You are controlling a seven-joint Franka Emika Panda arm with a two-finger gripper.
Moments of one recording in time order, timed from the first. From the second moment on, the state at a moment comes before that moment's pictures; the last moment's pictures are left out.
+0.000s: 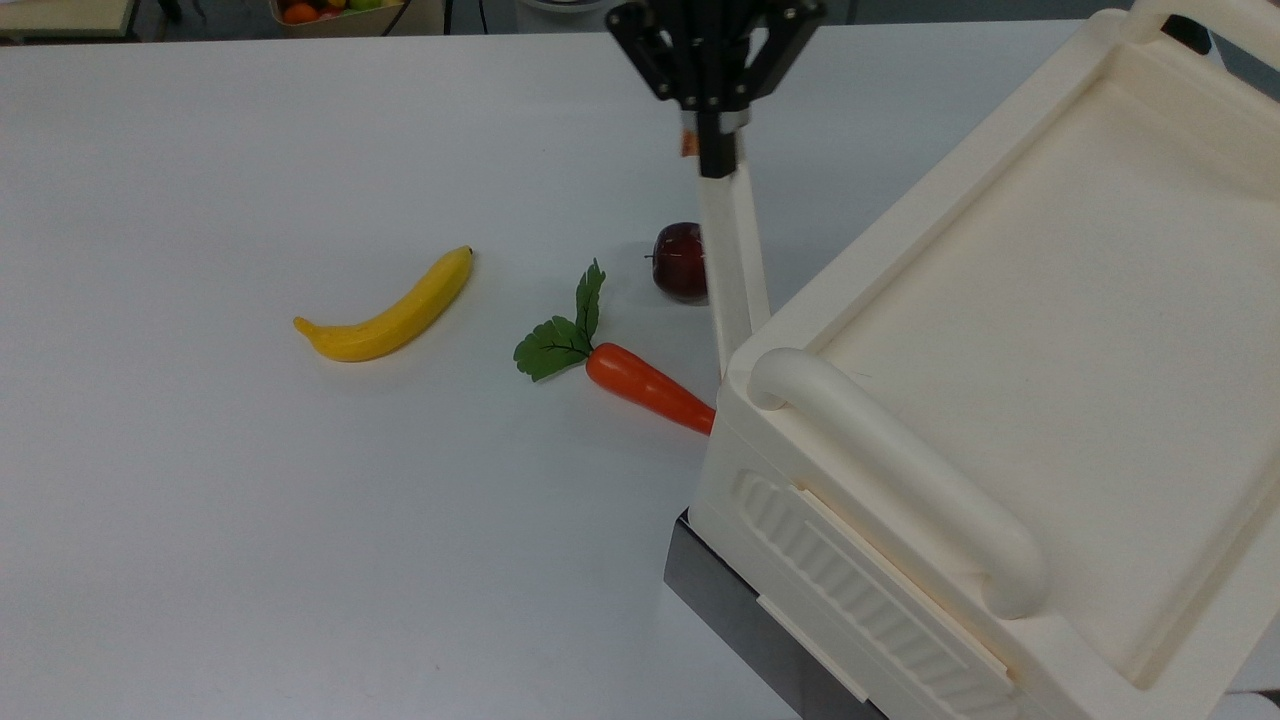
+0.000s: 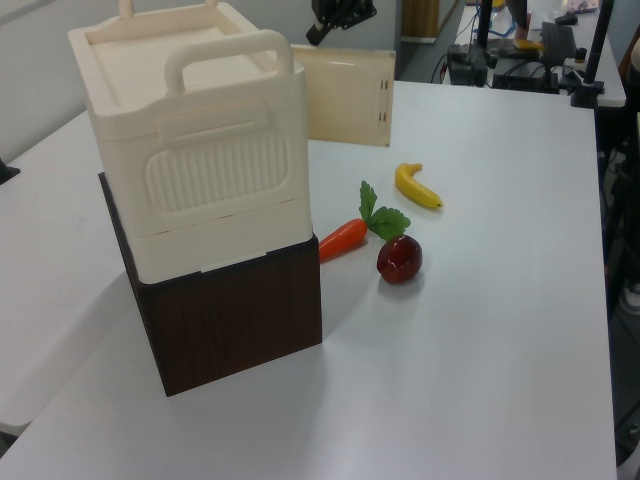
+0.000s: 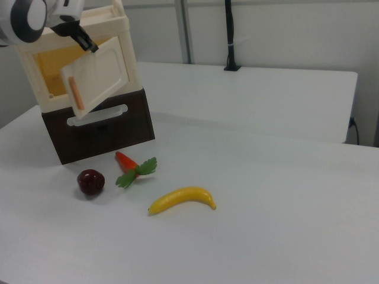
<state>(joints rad) 0.34 0.18 -0.08 -1.43 -0.04 2.34 0.82</state>
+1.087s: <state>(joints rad) 0.47 0.19 -0.07 -1.45 -0.04 2.34 0.97</state>
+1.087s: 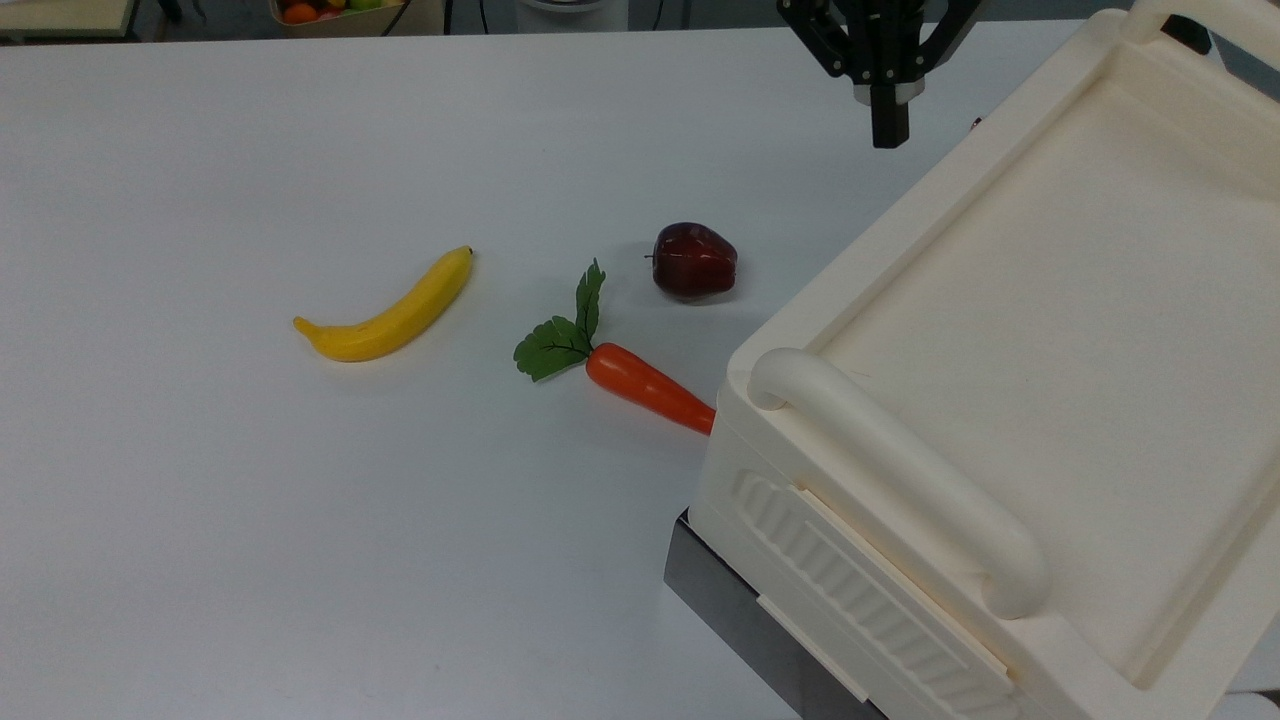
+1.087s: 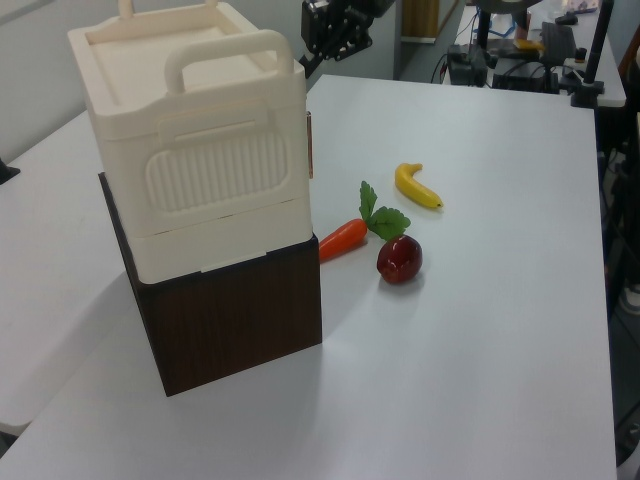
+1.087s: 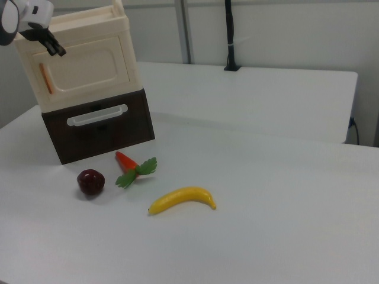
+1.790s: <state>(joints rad) 0.51 0.22 -0.06 -1.45 -0.07 2.44 0.99</state>
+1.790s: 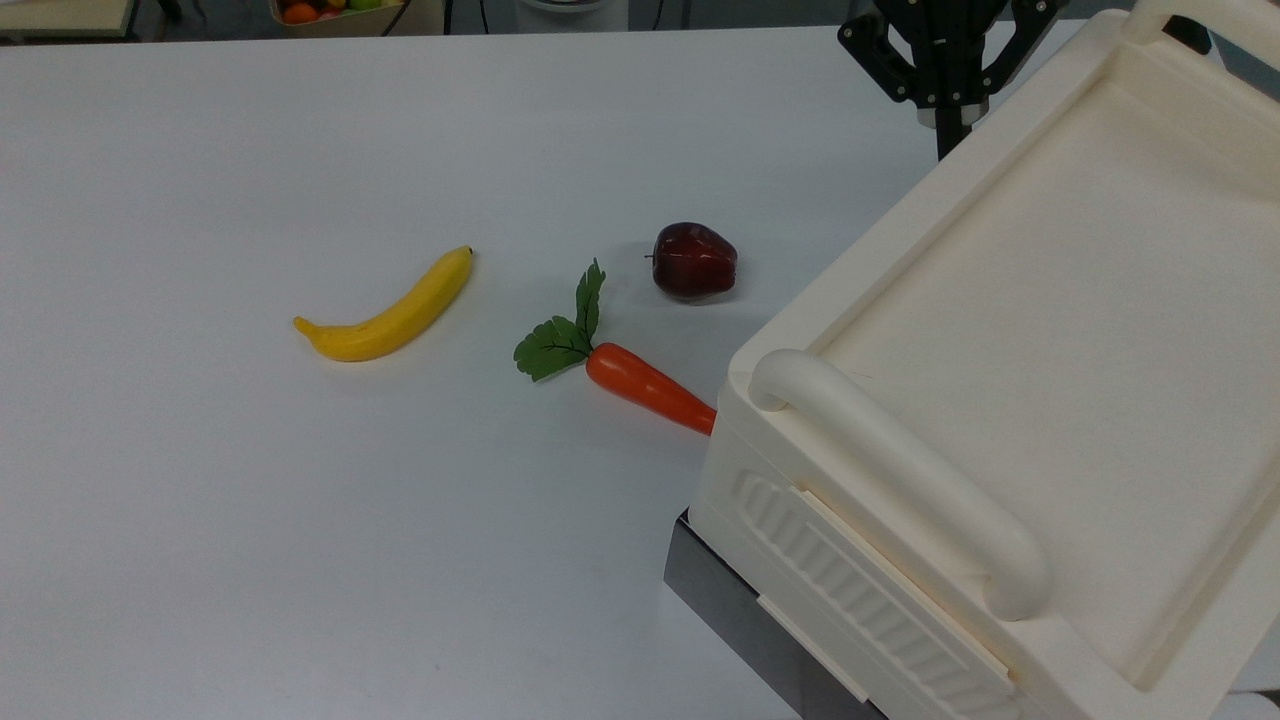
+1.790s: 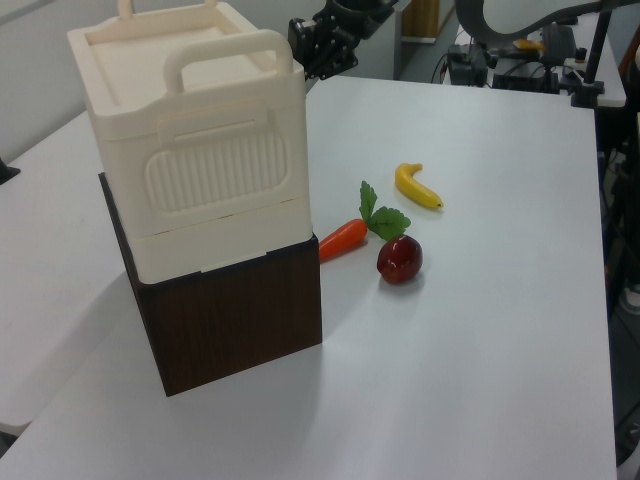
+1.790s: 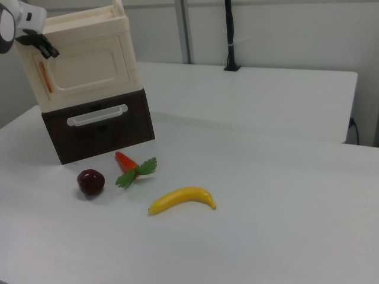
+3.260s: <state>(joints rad) 0.21 -0.01 -0.08 -1.70 -0.08 1.79 0.19</state>
